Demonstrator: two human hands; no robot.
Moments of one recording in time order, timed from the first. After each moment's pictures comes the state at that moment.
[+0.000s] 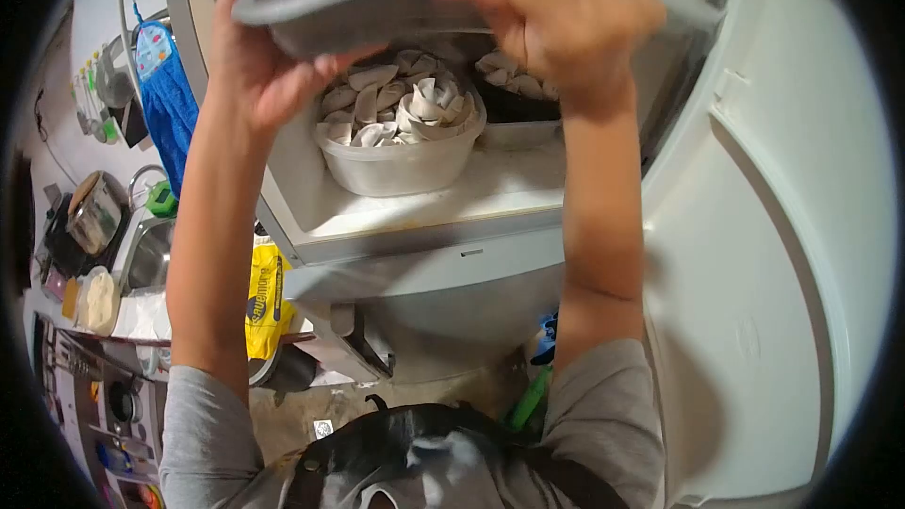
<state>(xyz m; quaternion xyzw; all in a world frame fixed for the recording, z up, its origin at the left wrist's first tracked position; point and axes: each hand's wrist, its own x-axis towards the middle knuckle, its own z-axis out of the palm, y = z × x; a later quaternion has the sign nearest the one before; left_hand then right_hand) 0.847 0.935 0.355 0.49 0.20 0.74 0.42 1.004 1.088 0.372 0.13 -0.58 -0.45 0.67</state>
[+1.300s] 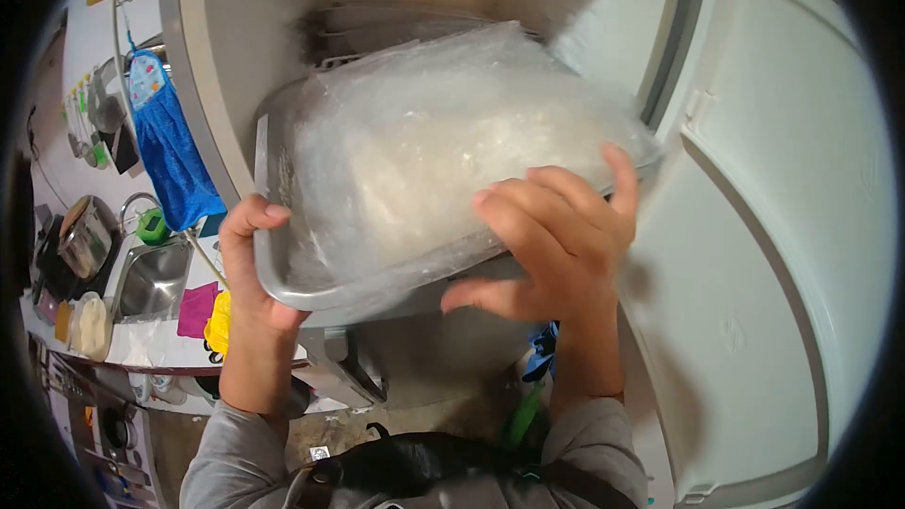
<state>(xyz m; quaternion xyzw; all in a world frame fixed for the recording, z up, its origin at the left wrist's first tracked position) 0.867 0.886 0.264 0.24 0.07 0.77 0.59 1.064 1.012 0.280 -0.06 -0.79 -0.21 0.58</state>
